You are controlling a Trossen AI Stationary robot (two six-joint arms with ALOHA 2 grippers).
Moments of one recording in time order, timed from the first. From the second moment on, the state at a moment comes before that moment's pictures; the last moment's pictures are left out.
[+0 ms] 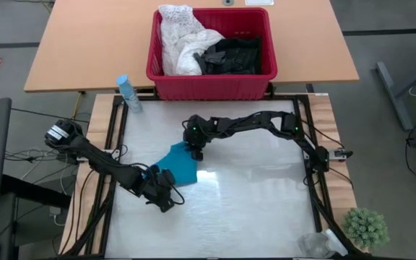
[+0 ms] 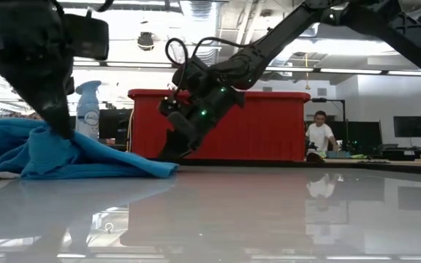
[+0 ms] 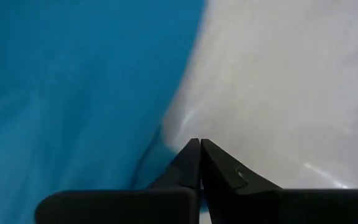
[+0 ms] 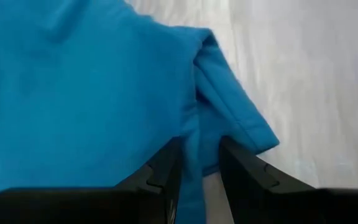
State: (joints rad) left arm -0.49 1.46 0.83 -0.55 -0.30 -0.98; right arm -0.23 2.28 1.61 -0.17 -0.24 -0.15
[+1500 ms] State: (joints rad) left arm -0.77 1.60 0.83 -0.52 -0.72 -1.57; right arm -0.12 2.27 1.61 -0.59 -0.26 -0.32
